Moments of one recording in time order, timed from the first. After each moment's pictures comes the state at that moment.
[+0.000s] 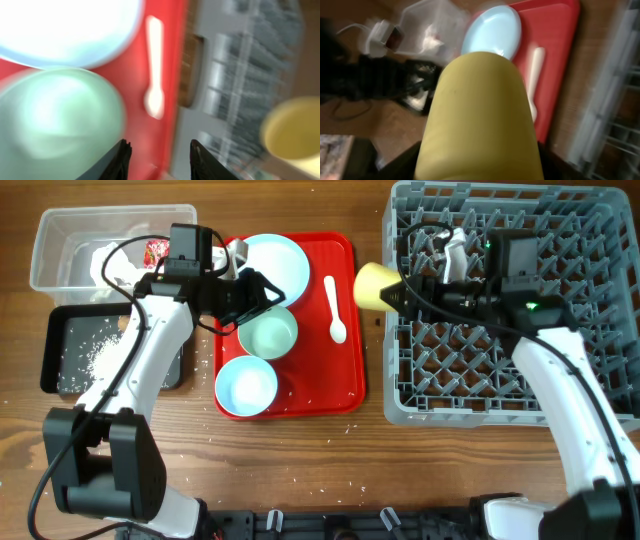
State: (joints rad) left arm -0.12 1.71 1.28 -0.66 0.60 -0.50; right arm 0.11 1.46 1.22 -0.67 -0.68 0.22
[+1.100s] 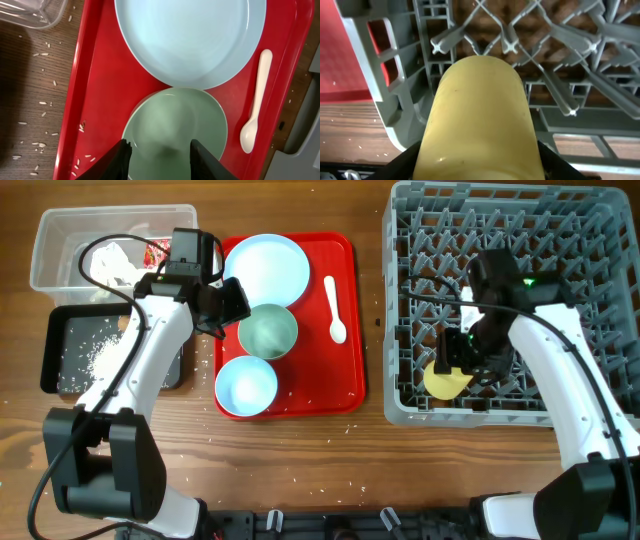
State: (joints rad) left arm -0.12 1.71 1.28 -0.75 0.17 -0.48; right arm 0.11 1.56 1.33 -1.37 -0.10 0.16
